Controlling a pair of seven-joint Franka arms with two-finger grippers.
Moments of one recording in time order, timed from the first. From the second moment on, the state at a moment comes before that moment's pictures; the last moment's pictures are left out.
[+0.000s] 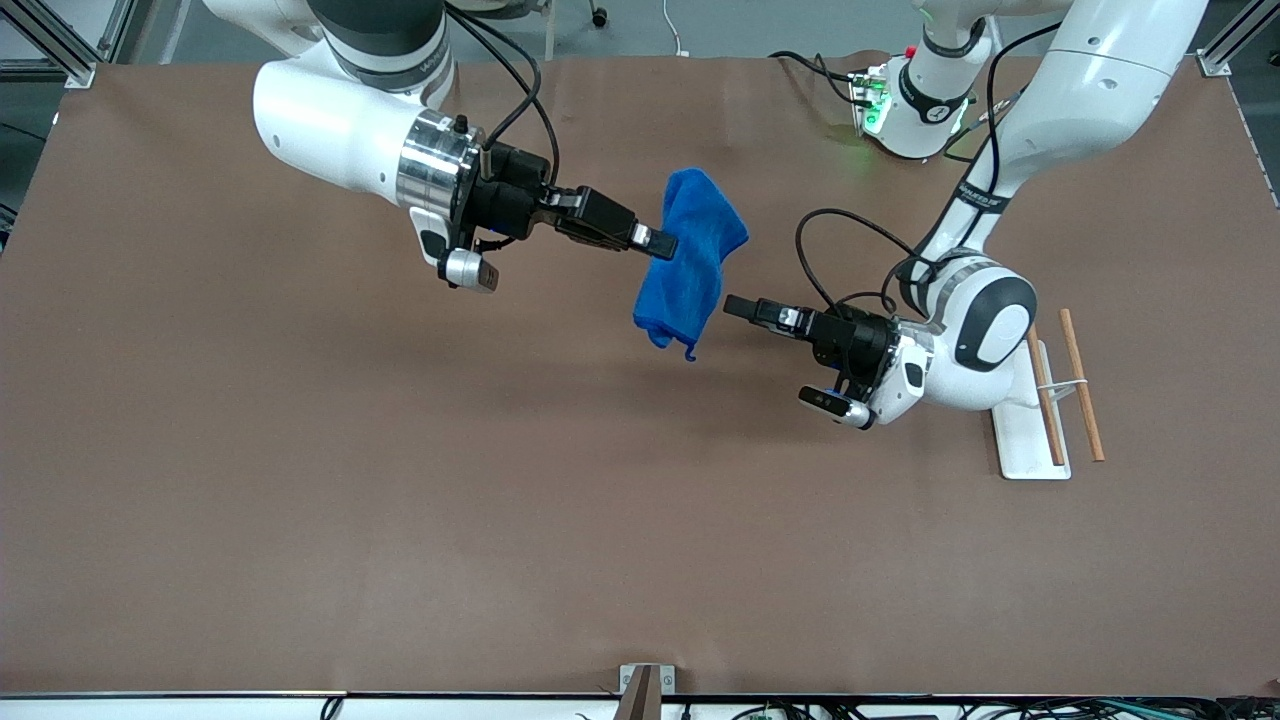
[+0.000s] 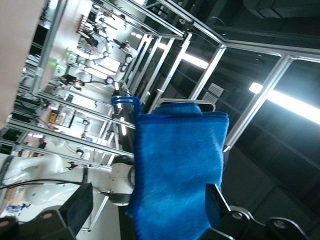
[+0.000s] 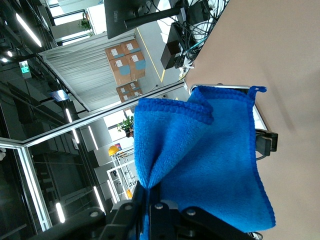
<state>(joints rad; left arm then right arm) -0.01 0.53 -0.29 -1.82 -1.82 1.46 0.35 0.01 0.19 0.73 -1.71 1.44 2.62 0.19</state>
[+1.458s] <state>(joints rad) 0.03 0.52 -0.31 -1.78 -1.85 1.37 0.23 0.04 0.19 0.73 -1.69 1.53 2.62 0.19</state>
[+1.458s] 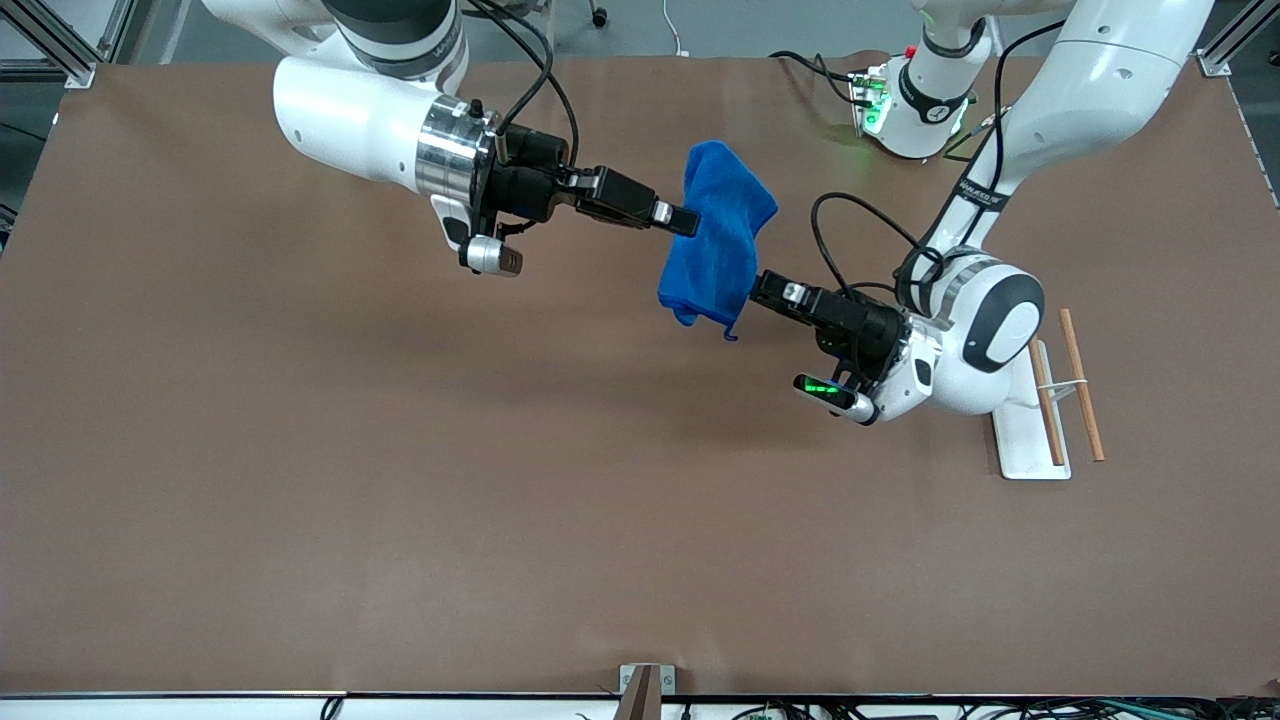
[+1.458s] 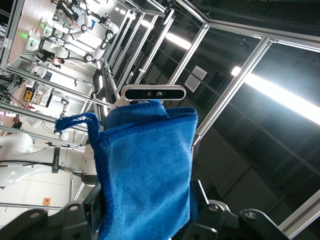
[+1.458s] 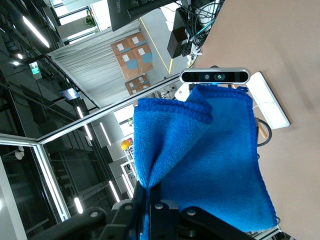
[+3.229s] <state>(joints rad) 0.24 0.29 -0.27 -1.61 -1.17 1.53 -0.53 -0.09 0.22 0.61 -1.86 1.01 2.55 0.17</state>
